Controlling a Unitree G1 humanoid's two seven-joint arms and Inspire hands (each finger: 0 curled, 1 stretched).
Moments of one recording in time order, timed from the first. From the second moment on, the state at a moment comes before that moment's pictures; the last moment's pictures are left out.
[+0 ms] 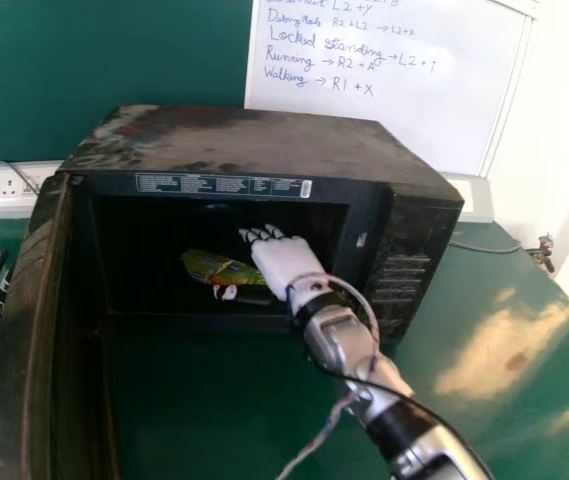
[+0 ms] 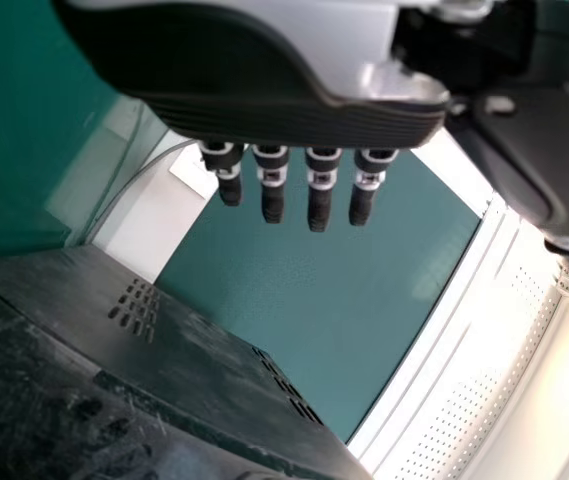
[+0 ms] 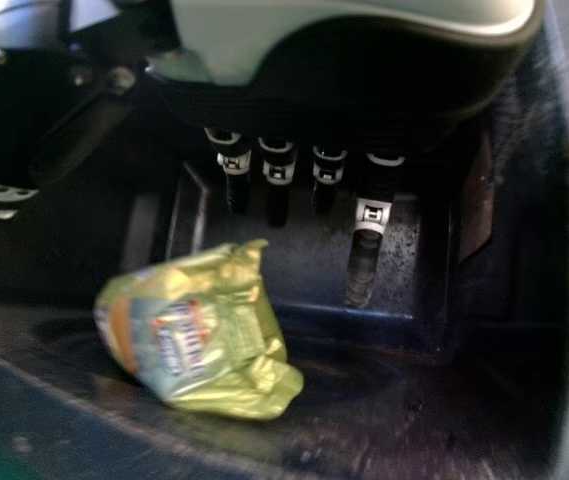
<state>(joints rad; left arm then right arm) -0.24 0.24 0.65 0.57 -0.72 -0.31 -0.66 -0.81 -0.37 0.58 0.47 -0.89 0.04 -0.04</state>
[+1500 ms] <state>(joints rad) -0.25 0.24 0.65 0.60 -0.70 -0.32 -0.66 -0.32 -0.48 0.25 0.17 -0.79 -0.37 -0.42</state>
